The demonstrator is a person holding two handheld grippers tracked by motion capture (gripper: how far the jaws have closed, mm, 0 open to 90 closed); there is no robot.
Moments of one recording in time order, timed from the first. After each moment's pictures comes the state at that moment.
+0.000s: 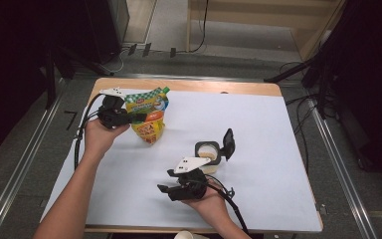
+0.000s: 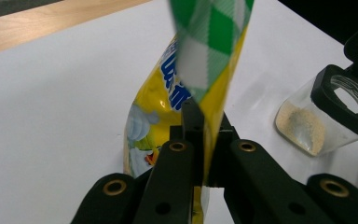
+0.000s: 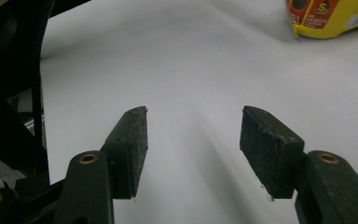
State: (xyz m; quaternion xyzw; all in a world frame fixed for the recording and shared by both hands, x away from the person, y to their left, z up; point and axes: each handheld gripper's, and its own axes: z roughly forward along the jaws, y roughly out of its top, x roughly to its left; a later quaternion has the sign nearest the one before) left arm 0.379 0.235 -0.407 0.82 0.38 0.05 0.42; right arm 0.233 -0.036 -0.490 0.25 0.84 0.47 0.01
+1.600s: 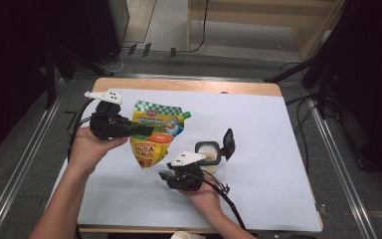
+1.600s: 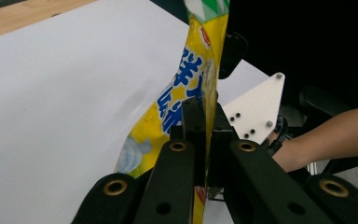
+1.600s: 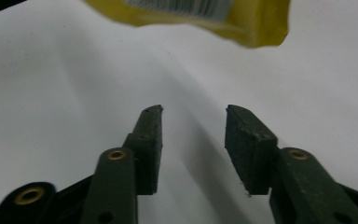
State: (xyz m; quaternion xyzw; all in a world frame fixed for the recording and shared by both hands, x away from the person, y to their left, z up) left arm 0.306 0.208 -0.339 0.83 0.28 -0.05 0.47; right arm 0.255 -0.025 -0.509 0.30 0.83 0.46 0.06
